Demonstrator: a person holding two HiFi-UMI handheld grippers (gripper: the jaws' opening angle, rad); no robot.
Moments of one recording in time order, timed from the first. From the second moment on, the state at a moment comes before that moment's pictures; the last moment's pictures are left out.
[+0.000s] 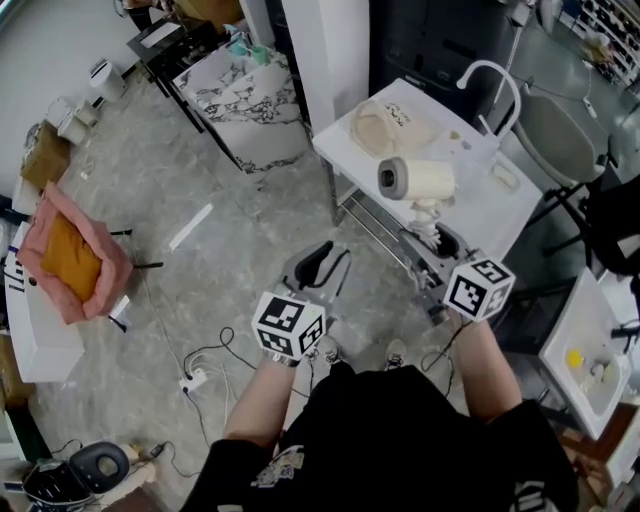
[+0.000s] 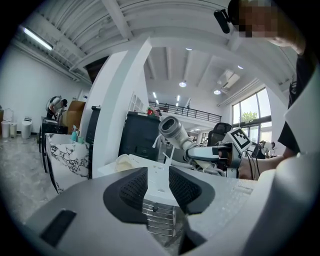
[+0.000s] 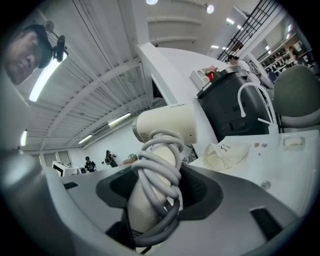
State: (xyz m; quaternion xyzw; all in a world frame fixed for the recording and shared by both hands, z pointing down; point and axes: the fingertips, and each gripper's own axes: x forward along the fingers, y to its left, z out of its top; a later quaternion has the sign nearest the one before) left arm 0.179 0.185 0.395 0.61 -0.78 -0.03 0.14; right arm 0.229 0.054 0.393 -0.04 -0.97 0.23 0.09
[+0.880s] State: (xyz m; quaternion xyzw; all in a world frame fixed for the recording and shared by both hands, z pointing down) left arm 0.084 0.225 0.395 0.65 -0.74 -0.02 0.13; right arm 0.152 0.093 0.393 0.02 -0.97 0.24 0.08
